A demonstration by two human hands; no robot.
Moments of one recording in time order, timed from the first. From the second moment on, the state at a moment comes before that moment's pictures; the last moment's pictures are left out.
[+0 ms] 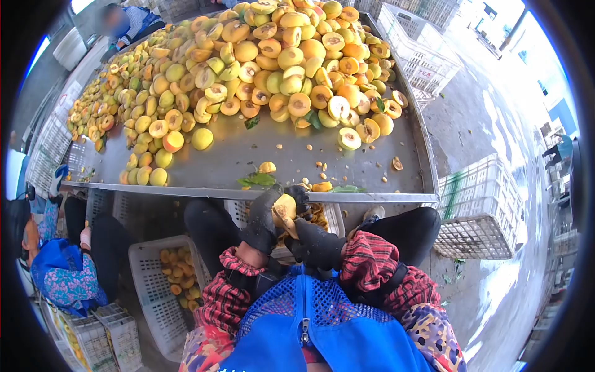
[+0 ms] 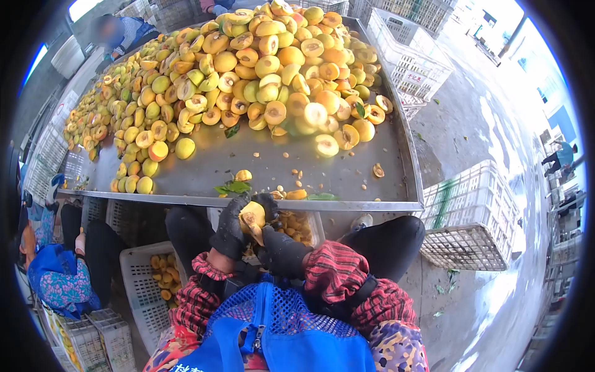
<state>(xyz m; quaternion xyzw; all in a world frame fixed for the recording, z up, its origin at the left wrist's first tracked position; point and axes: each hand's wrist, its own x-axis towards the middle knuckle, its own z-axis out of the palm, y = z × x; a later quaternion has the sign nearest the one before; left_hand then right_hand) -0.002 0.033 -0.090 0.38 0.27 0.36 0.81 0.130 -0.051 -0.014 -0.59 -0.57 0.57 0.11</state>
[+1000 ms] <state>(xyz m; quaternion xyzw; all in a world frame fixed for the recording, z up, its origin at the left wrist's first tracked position) 0.038 0.017 -0.058 0.06 0.30 0.38 0.87 0.158 -0.078 -0.053 -0.19 -0.17 0.90 0.36</state>
